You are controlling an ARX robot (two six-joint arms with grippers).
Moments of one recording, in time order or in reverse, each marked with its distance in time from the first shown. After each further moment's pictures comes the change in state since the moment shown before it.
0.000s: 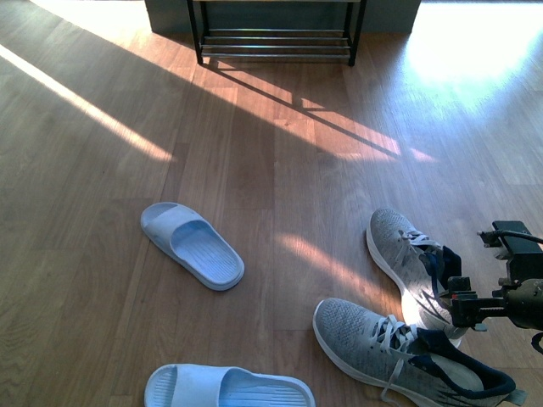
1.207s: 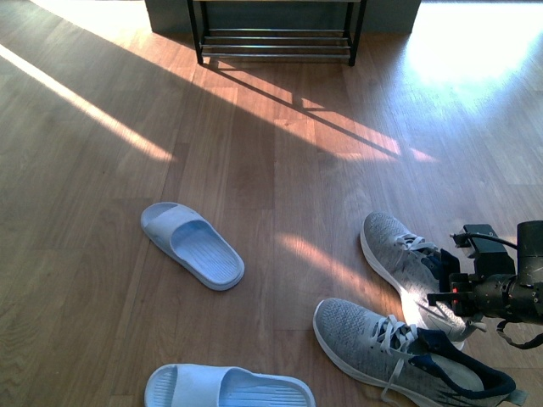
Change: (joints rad) left arm 0.000 0.000 0.000 0.000 0.000 0.000; right arm 0.026 0.200 0.256 -0.072 0.040 0.005
